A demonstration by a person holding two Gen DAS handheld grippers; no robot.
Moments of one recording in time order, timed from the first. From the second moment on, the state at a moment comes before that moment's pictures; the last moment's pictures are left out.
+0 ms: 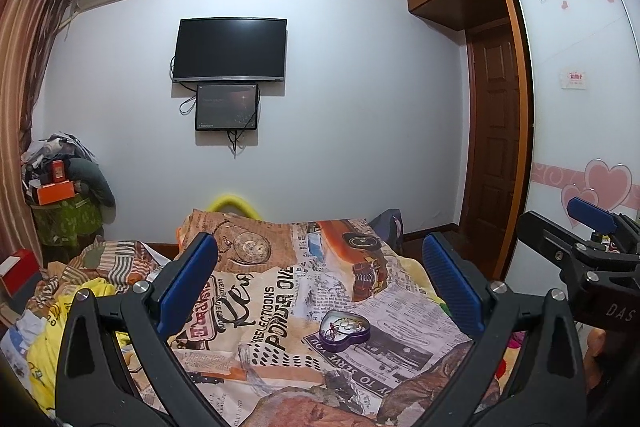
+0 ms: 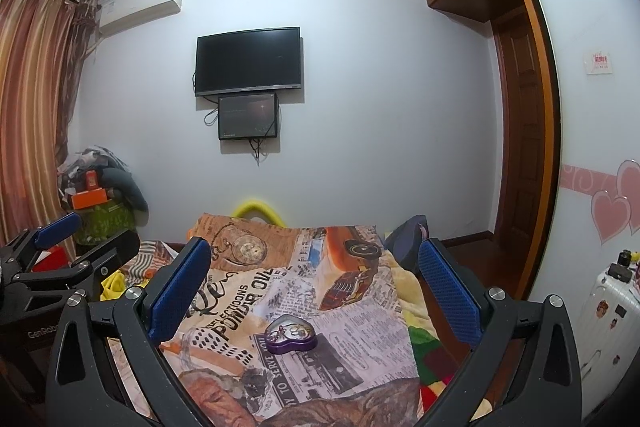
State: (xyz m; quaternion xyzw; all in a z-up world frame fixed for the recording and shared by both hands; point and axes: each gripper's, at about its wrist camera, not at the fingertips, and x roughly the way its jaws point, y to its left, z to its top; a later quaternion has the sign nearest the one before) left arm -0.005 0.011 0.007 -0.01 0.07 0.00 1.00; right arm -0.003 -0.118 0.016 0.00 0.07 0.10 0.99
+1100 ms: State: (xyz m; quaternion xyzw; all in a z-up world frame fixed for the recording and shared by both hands) left arm -0.003 0.008 0.007 -0.01 0.08 -0.01 1.00; right arm -0.001 -0.118 0.011 0.00 0.08 0.10 0.99
